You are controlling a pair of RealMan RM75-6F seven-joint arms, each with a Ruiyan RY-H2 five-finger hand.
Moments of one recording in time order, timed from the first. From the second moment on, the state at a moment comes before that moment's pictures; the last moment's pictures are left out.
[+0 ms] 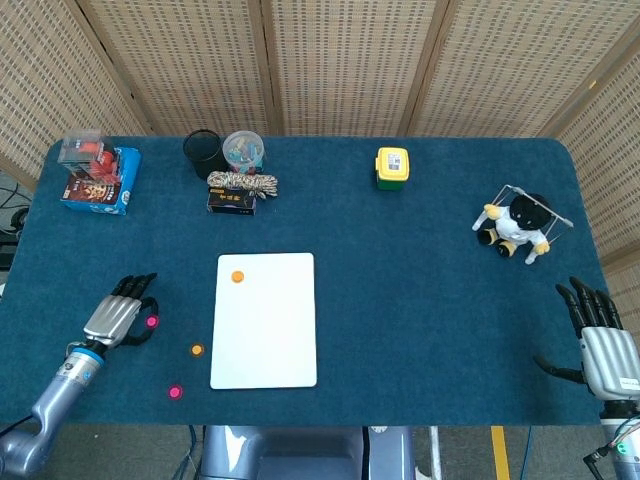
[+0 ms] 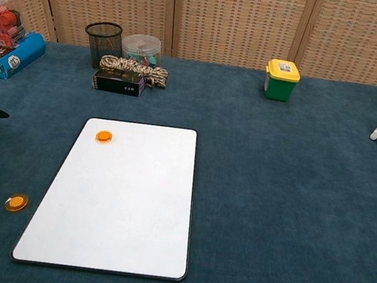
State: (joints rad) left arm -0.43 -1.49 0.05 -1.09 1.44 1.00 -0.12; right arm 0.09 -1.10 0.07 -1.58 -1.48 1.45 0.10
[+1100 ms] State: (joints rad) left arm -0.74 -1.54 -0.17 -1.40 1.25 0.81 0.23; right arm 0.09 -1.10 0.07 -1.58 -1.47 1.44 0.12
